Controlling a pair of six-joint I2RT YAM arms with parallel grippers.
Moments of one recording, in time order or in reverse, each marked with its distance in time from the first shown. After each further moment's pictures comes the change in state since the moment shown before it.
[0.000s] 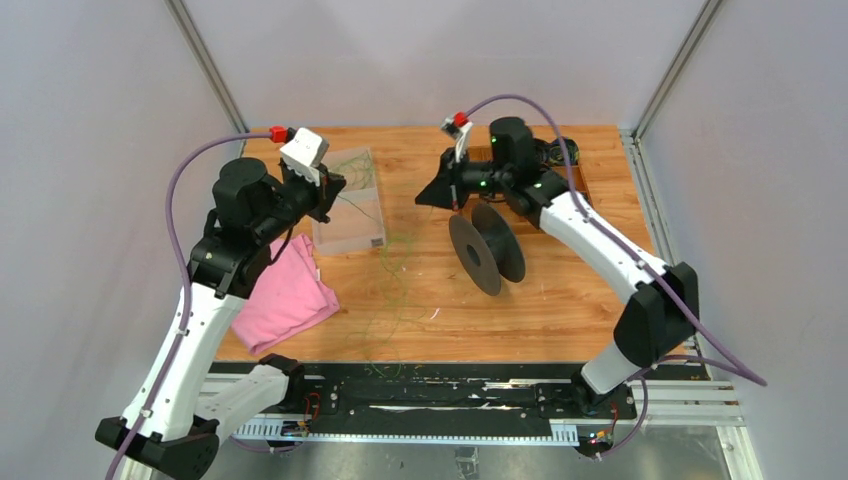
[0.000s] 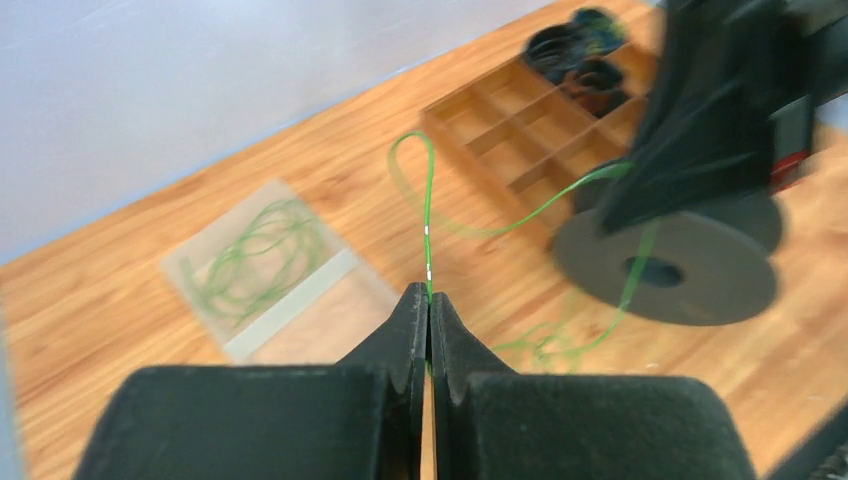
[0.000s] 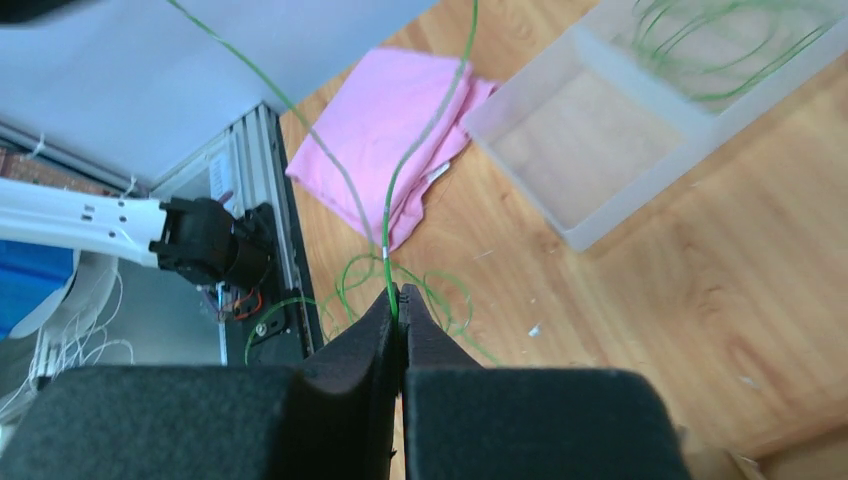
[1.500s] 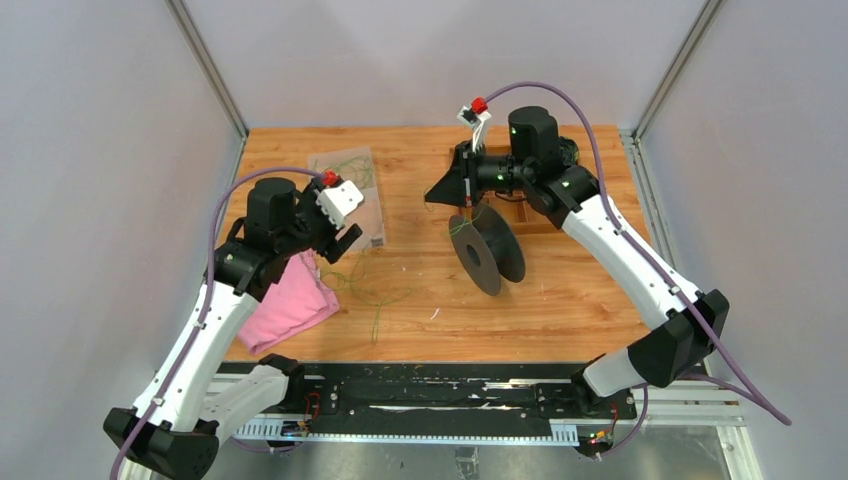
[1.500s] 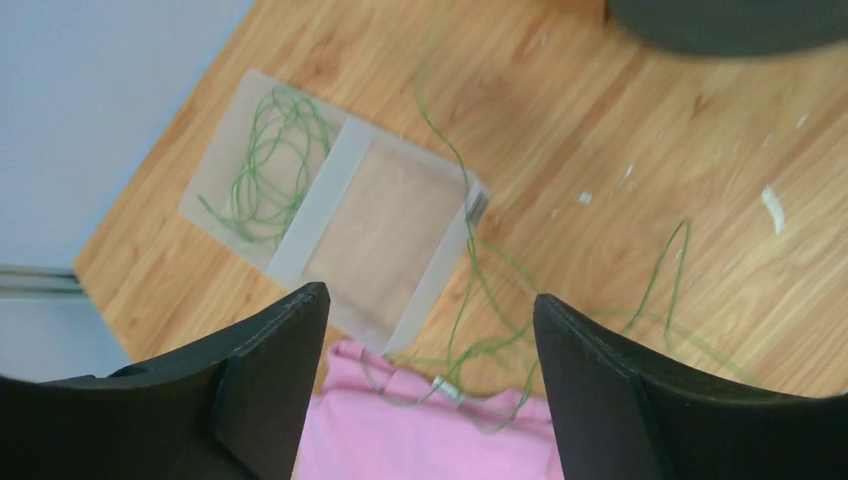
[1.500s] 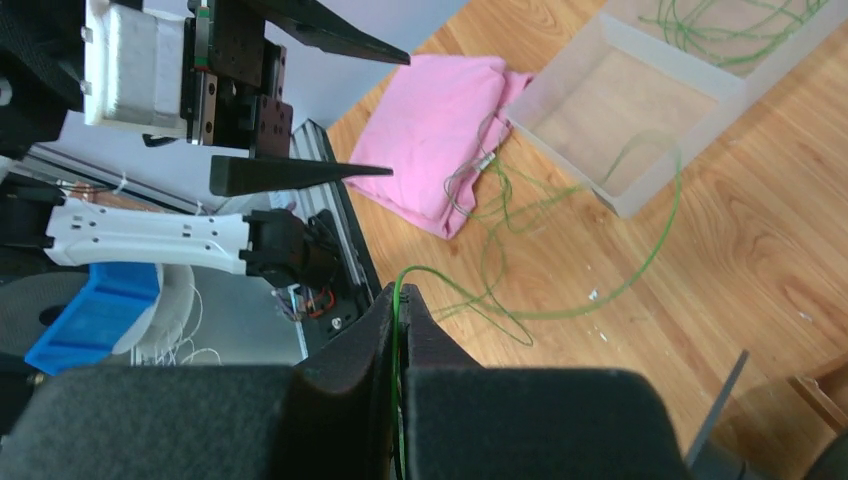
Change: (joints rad) left arm 0.002 -0.013 -0.179 -0.220 -0.046 0.526; right arm -0.035 -0.141 0.124 -0.259 0.025 0.092
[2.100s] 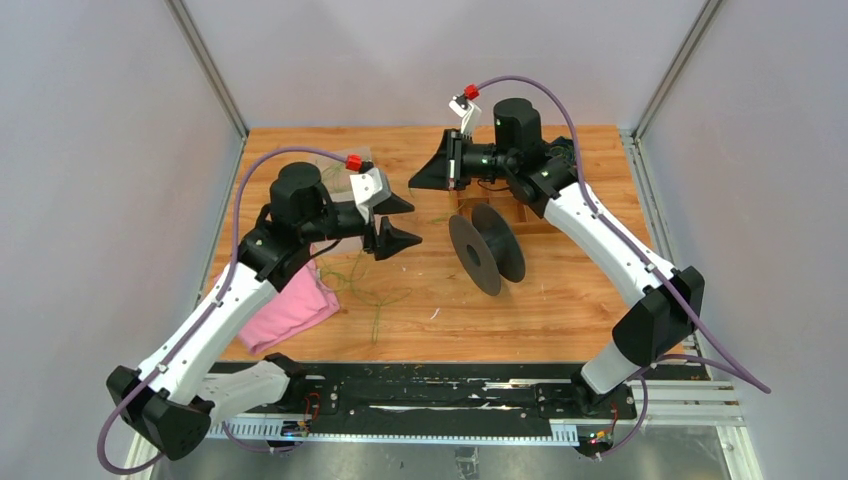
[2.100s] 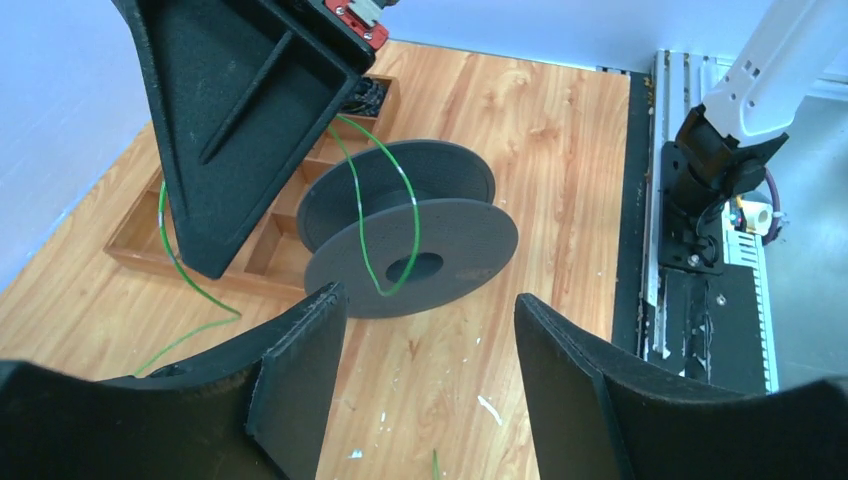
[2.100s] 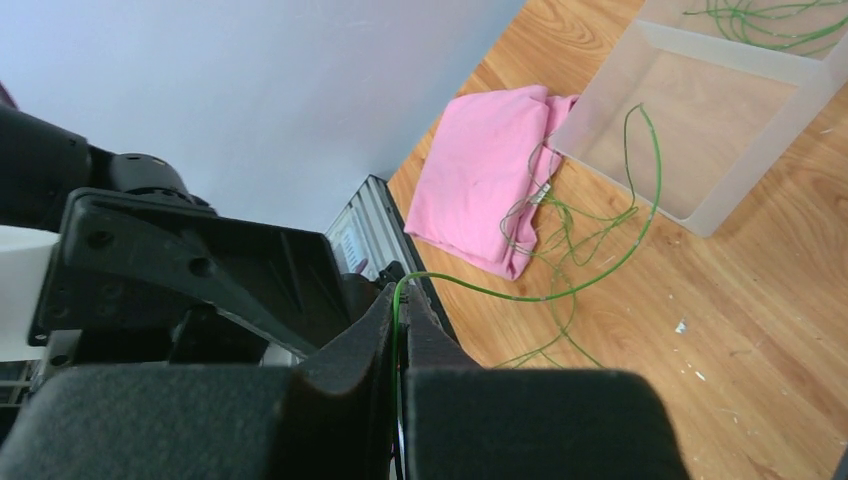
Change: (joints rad) left arm -0.188 0.105 0.049 0.399 0.517 -0.378; right arm 0.012 0.116 0.055 0.155 0.021 0.326
